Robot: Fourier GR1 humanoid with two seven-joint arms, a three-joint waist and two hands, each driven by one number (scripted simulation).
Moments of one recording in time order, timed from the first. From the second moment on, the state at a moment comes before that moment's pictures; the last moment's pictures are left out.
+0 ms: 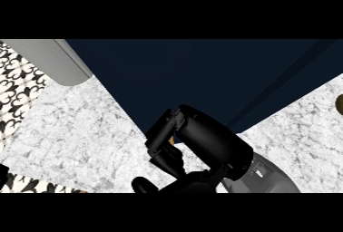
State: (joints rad) left arm 0.35 1.01 -0.24 -1.81 0.95 -0.06 -0.74; right arm -0.56 -0.01 0.44 -1.87 -0.10 0.21 0.42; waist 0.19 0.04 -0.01
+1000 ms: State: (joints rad) left arm 0.27 0.99 -0.26 -1.79 0.95 -0.07 -0.71; right arm -1.10 0.00 0.30 -1.27 -0.15 0.02 0.38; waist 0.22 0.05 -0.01
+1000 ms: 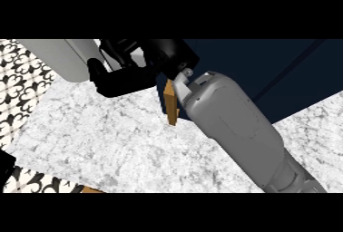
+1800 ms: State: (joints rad) left arm 0.28 0.96 -0.25 -1.77 0.95 -0.06 -0.71; right arm -1.12 0.00 0.30 -1.18 -0.27 0.06 0.28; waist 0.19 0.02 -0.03
